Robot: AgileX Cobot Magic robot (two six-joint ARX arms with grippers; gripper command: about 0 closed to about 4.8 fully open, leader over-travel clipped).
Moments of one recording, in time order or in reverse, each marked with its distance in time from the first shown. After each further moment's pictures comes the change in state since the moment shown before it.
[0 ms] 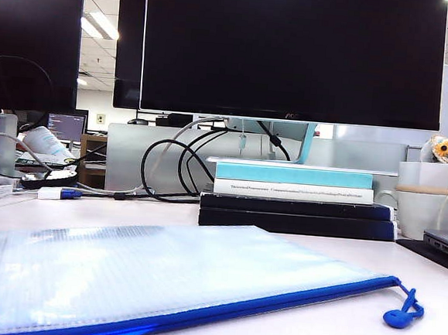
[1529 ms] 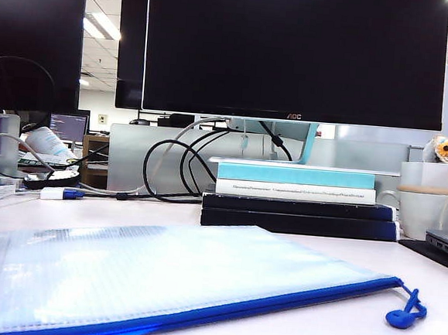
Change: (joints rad) left arm 0.000 -0.306 -0.413 0.016 -0.071 -0.101; right arm -0.084 -0.171 -0.362 0.045 0.191 -0.052
